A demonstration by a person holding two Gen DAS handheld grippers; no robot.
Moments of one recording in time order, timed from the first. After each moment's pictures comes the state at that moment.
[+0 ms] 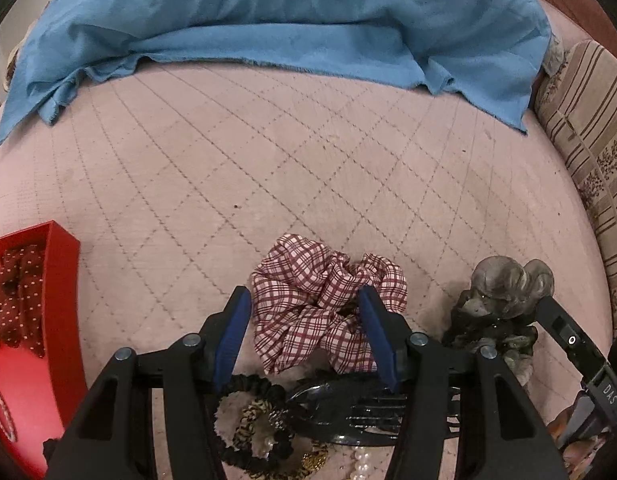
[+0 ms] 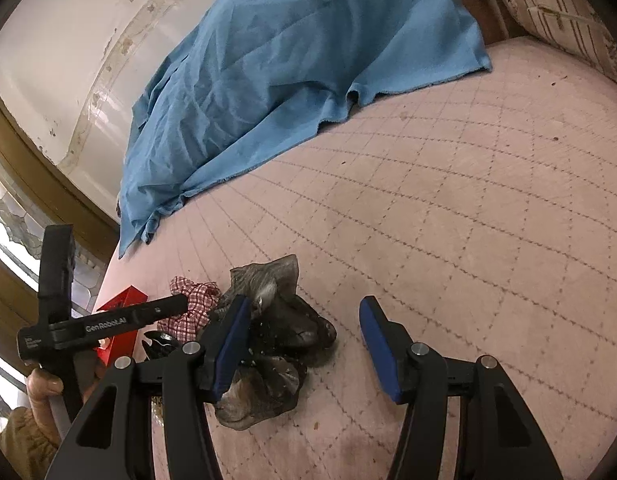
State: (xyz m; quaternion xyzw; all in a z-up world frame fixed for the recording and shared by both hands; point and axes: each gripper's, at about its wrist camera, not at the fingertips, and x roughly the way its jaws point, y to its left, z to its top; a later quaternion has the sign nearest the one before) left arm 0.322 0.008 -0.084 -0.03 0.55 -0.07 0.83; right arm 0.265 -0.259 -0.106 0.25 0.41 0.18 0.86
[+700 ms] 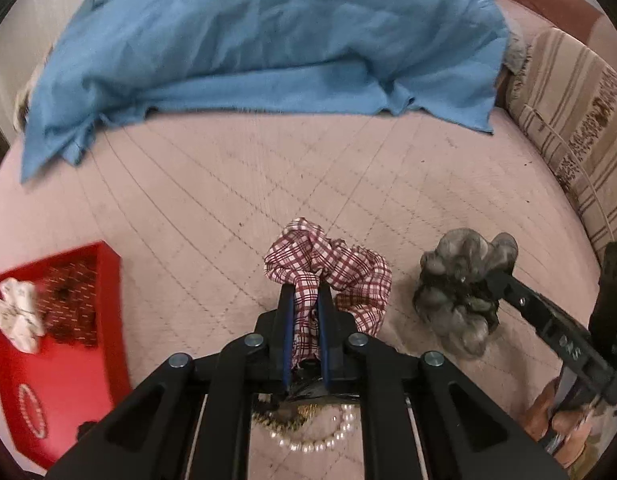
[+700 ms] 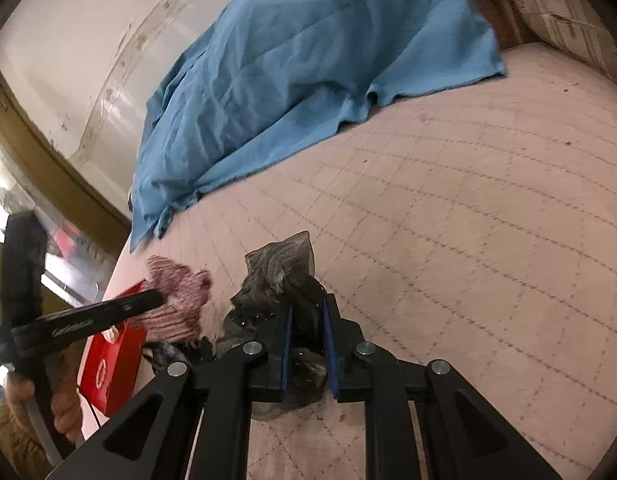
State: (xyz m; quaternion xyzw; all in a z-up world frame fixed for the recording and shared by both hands) left arm 0.274 0.002 -0.023 0.02 0.49 -0.09 0.87; right arm 0.254 -0.254 -0.097 0.25 0.39 0.19 0.86
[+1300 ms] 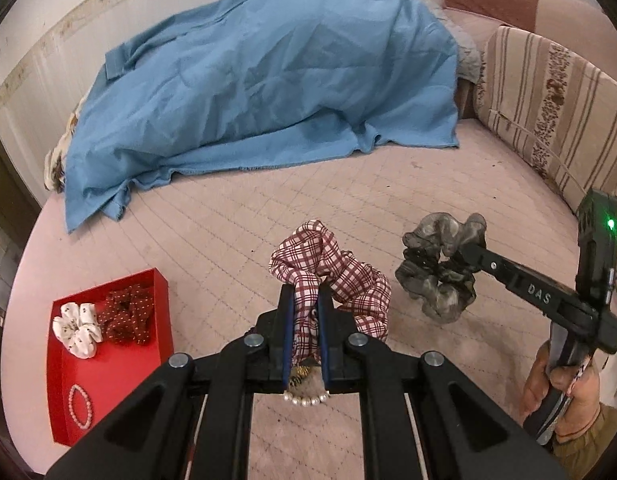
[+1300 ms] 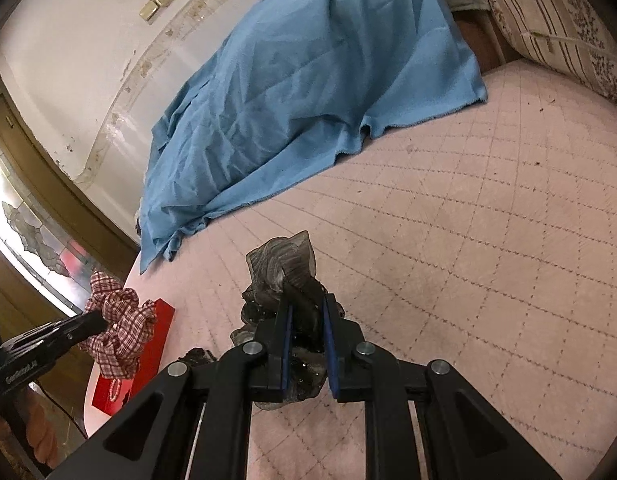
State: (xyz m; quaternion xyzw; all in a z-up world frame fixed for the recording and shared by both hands) left arm 0.196 -0.017 0.039 0.09 0.41 -0.08 0.90; right arm 0.229 -0.268 -0.068 0.27 0.36 0.18 0.88
